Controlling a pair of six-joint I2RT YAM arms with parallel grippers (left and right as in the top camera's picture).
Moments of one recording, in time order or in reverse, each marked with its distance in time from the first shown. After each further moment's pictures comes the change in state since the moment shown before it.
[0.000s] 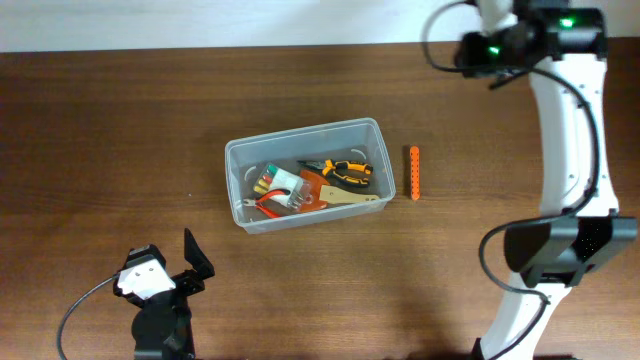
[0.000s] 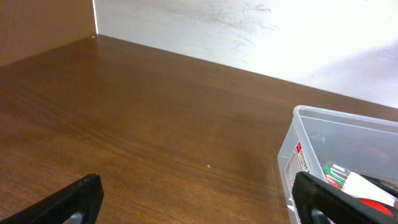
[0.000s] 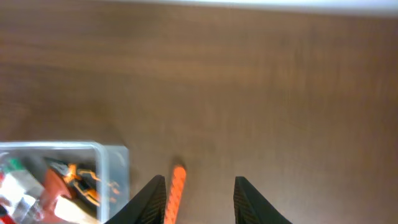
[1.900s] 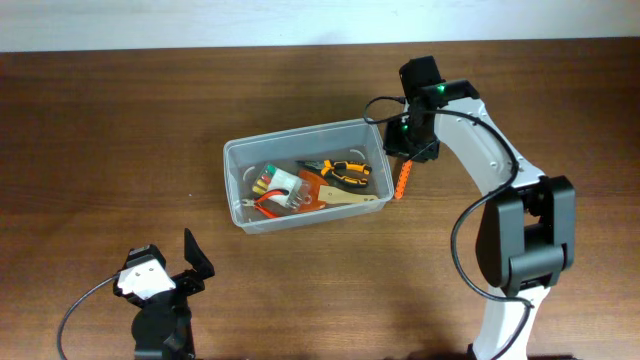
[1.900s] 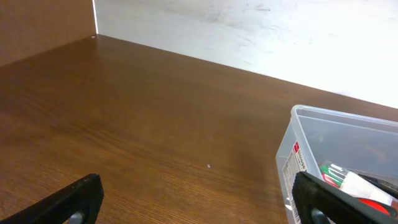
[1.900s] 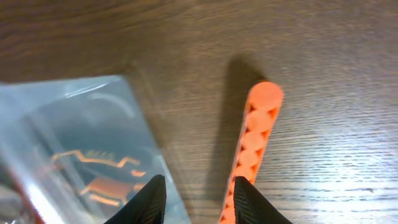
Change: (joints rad) left arm 0.000 0.000 0.000 0.000 0.000 0.000; right arm 0.248 -0.022 -0.647 0.299 0.097 0.520
